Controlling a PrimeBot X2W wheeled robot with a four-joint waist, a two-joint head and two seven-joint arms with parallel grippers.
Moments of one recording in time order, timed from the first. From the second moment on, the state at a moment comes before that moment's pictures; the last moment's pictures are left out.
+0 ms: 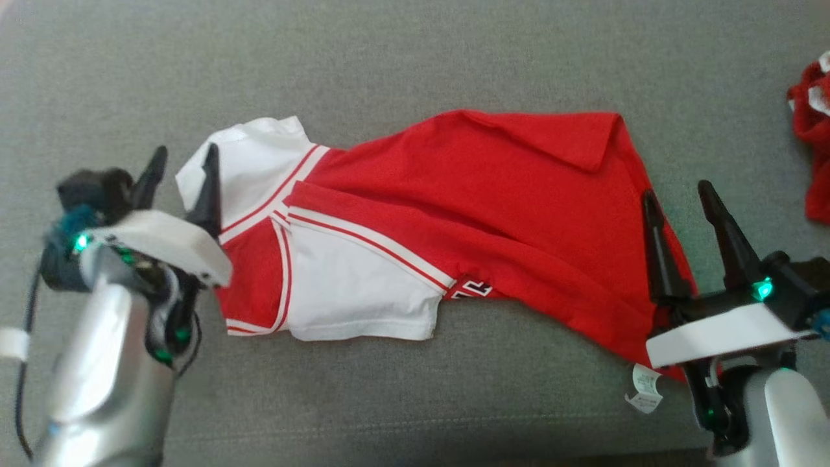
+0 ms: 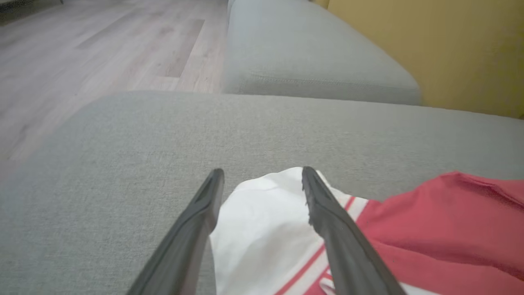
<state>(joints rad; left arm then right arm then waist) -0.38 0.21 -0.21 0.31 -0.36 0.05 -0.03 -0.04 -0.08 0.04 -0.11 0.19 0.13 0.02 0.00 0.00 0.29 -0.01</state>
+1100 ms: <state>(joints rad) -0.63 0.25 -0.19 0.76 -0.51 -0.08 0.11 -0.10 -0.10 0.05 0.02 0.24 0.13 0.05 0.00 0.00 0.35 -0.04</state>
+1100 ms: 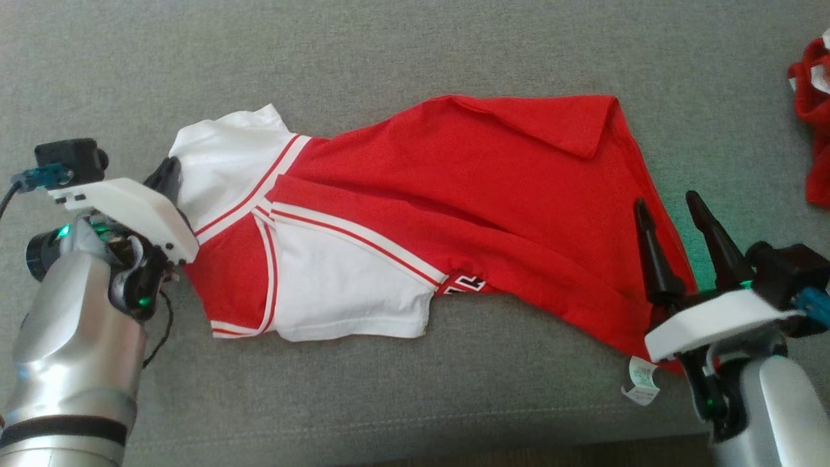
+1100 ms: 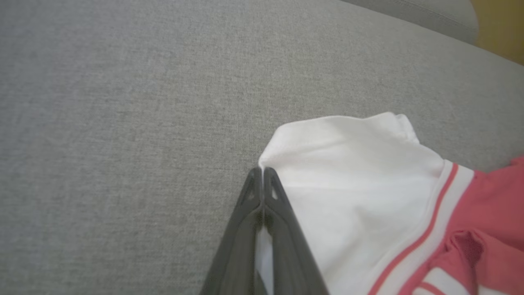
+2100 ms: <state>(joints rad) -0.71 0.20 -0.26 0.82 -0.50 -0.11 -0.01 -0.48 -0.26 0.26 0.36 0.38 0.13 0.27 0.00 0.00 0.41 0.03</state>
